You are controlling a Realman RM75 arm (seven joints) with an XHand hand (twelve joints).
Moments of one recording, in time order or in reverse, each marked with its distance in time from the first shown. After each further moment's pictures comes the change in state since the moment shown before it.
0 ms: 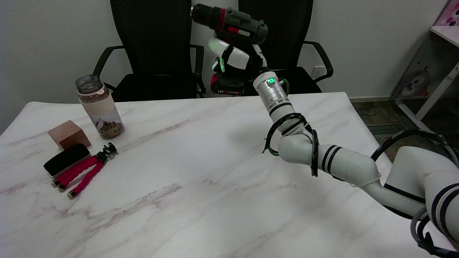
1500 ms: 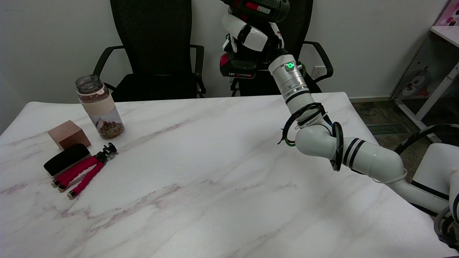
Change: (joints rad) arm -0.021 0.156 0.034 -0.227 0.001 0.030 -0.020
